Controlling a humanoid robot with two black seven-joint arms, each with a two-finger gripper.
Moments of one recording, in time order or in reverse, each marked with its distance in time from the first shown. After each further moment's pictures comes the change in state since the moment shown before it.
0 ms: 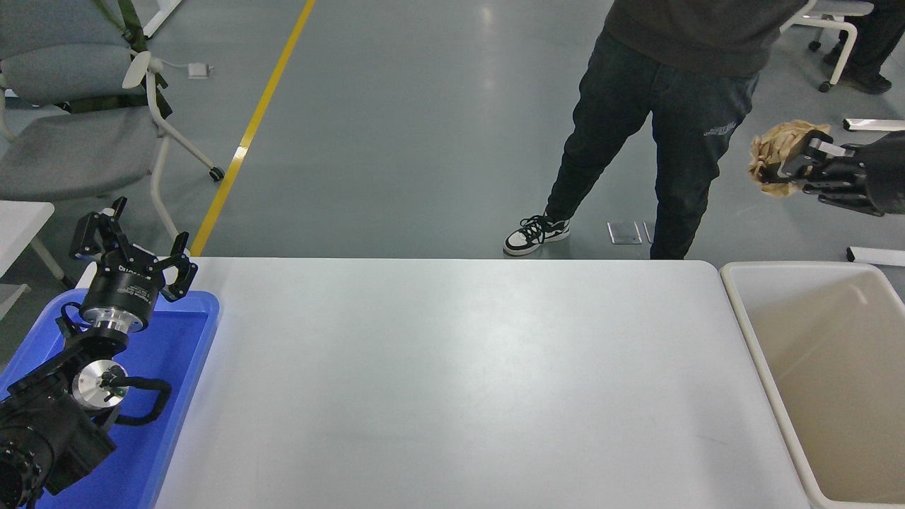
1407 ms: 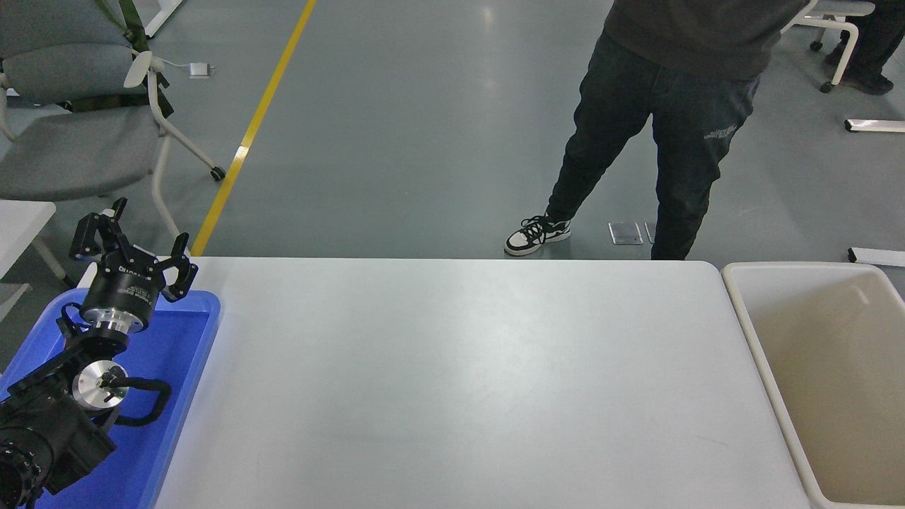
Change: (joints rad) left arm 0.001 0.000 0.000 0.000 0.000 0.000 0.000; right arm -0.565 0.560 0.000 -1.259 0.321 -0.106 0.307
